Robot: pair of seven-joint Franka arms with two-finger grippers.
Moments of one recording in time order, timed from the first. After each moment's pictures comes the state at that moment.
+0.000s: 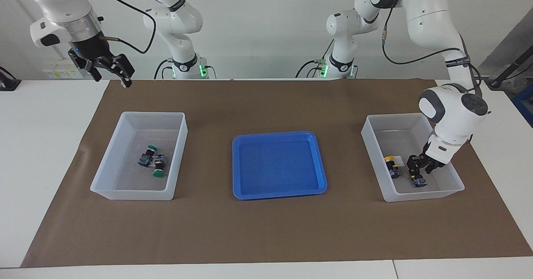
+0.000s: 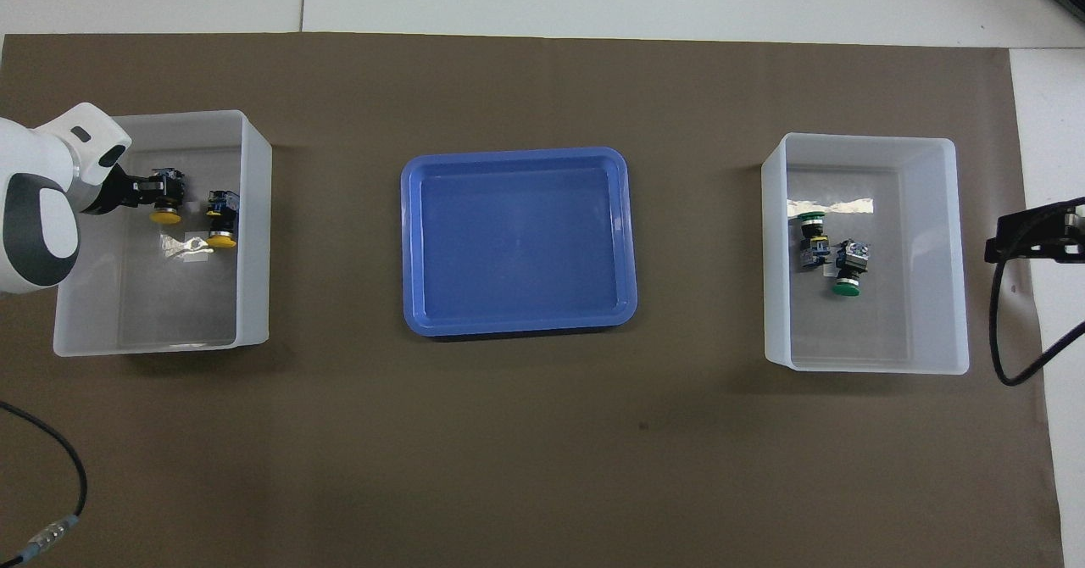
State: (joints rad) left arm 0.14 0.42 0.00 -1.79 -0.01 2.34 0.16; right arm -0.02 -0.08 -0.05 -1.63 -0.03 1.53 0.18
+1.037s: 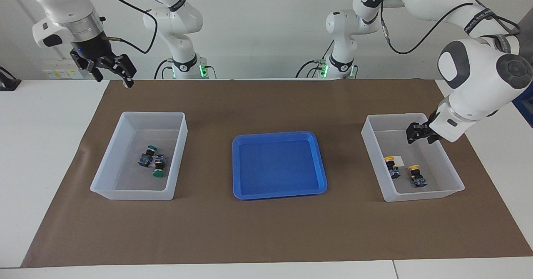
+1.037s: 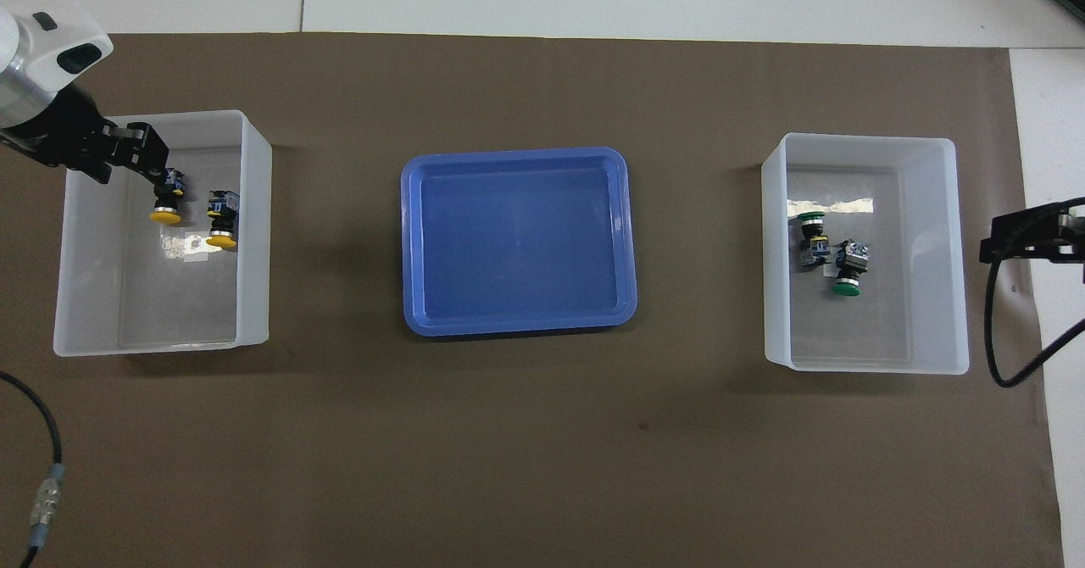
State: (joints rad) left arm -0.02 0.41 -0.01 -1.24 0.05 1.51 0.08; right arm 0.01 -0.08 -0.07 -1.63 -0.03 1.54 0.17
